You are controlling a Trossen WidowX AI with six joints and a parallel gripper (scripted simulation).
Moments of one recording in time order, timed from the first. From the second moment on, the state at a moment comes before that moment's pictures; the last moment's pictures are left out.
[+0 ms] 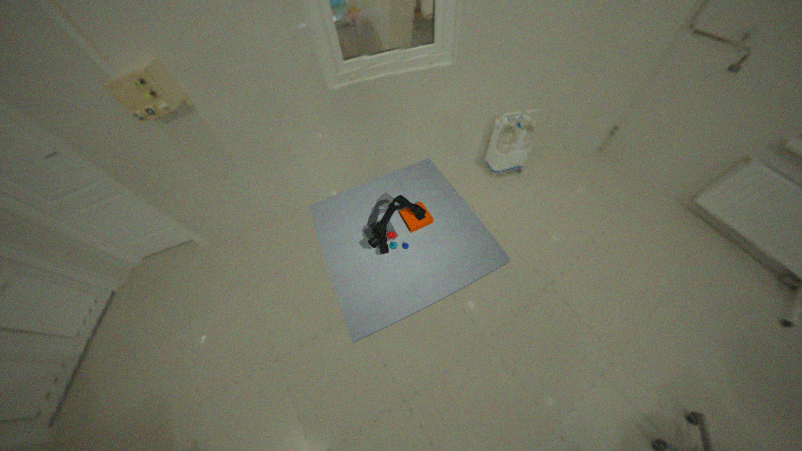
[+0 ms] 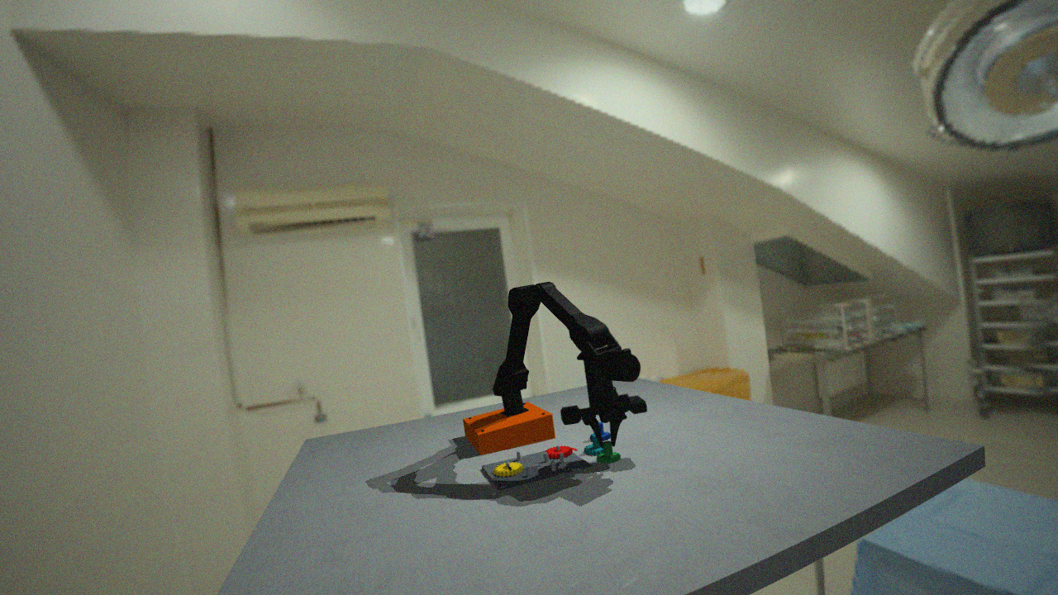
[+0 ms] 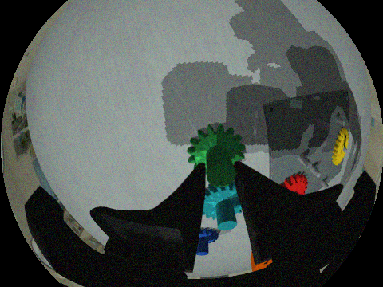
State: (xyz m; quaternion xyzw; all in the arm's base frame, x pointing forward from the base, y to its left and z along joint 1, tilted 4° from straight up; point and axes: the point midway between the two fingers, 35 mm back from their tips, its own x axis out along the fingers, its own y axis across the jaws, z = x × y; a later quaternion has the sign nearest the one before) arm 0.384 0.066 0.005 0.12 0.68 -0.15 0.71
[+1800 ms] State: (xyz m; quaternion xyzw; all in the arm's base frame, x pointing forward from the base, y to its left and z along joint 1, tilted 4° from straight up) arm 0.387 0.071 0.104 0.12 0.69 -0.15 0.70
